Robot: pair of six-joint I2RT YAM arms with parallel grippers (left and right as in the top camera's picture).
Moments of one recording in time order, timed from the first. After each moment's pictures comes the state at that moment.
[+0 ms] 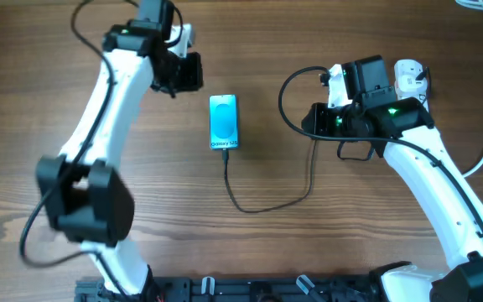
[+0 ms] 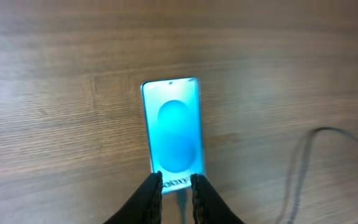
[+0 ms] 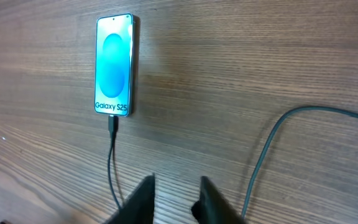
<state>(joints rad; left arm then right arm) -0.18 1.92 1.77 -1.06 0.28 -0.19 0.27 1.48 1.19 -0.80 -0.31 0.31</state>
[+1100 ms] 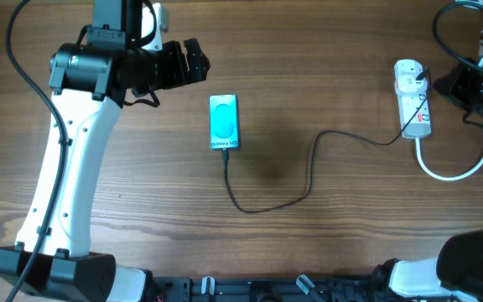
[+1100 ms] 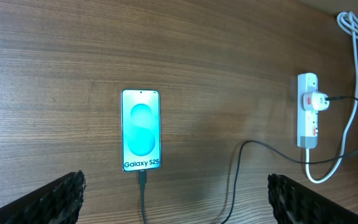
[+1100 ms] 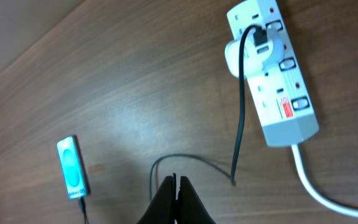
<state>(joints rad) -0.18 1.62 1.77 -1.12 0.28 -0.37 -0.42 1.63 1.63 -1.14 -0.45 0.08</state>
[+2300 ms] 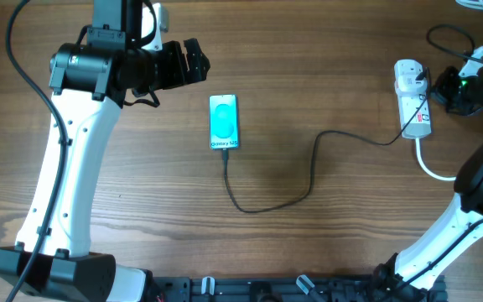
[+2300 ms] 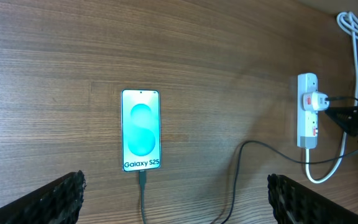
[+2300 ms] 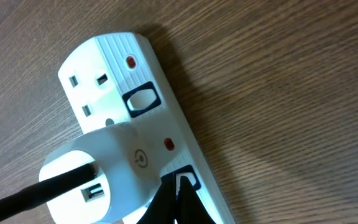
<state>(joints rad) -0.18 1.62 1.77 -1.12 0.28 -0.37 -0.49 2.16 1.63 -0.71 -0.36 0.12</state>
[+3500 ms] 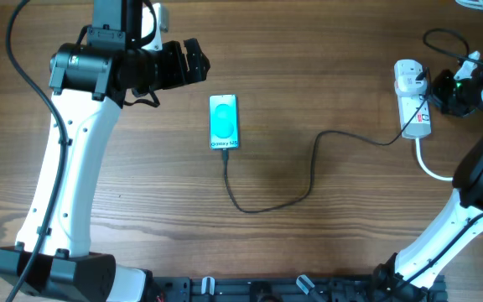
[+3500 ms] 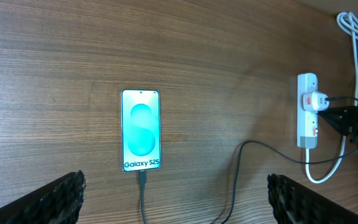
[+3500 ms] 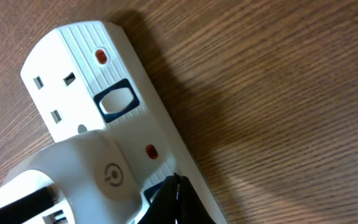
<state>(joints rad) -0.18 1.62 1.77 -1.12 0.28 -0.37 -0.47 2.21 1.64 -0.71 -0.34 0.16</state>
